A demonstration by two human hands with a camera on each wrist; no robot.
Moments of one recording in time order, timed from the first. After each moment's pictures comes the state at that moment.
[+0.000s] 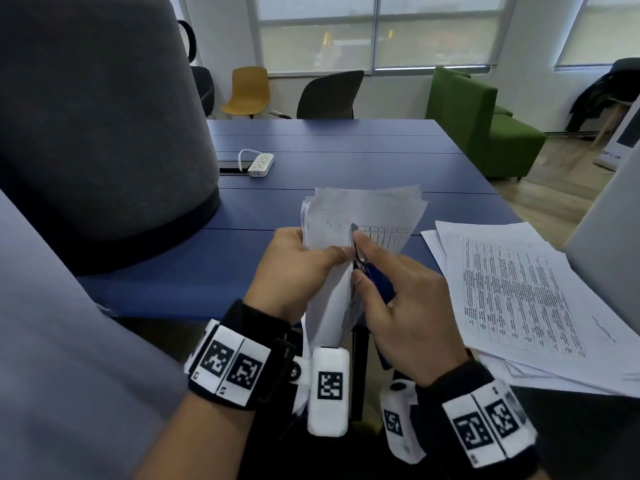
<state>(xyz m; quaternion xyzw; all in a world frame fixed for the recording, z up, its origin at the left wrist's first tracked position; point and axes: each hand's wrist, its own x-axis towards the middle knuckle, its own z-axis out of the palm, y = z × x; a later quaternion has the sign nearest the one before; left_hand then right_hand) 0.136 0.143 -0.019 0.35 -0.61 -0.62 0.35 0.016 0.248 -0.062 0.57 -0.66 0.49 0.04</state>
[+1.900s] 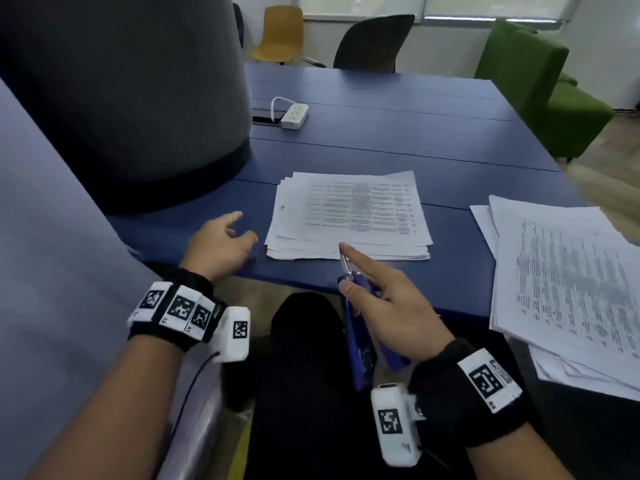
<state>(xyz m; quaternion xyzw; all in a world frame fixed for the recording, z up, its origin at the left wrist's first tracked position) 0.261 0.026 -0.111 0.64 -0.65 -0.35 0.21 0.043 0.207 -0.111 0.56 -0.62 0.42 -0.35</state>
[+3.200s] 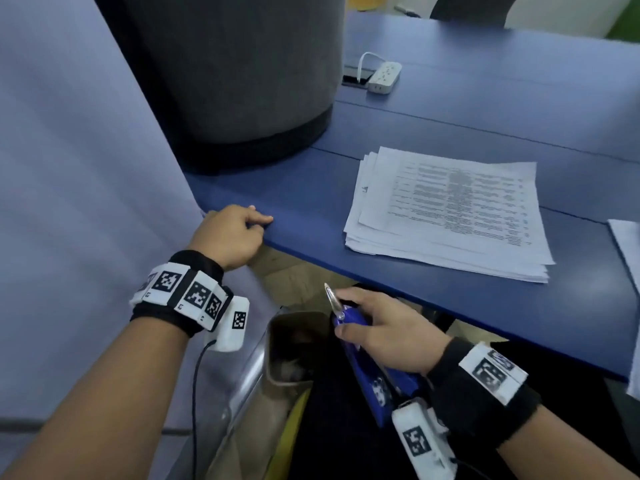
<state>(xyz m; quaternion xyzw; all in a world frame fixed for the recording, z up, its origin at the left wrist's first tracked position) 0.349 -0.001 -0.121 0.65 -0.72 -0.22 0.10 0.109 0.138 -0.153 0.61 -0.58 0.19 -0.50</state>
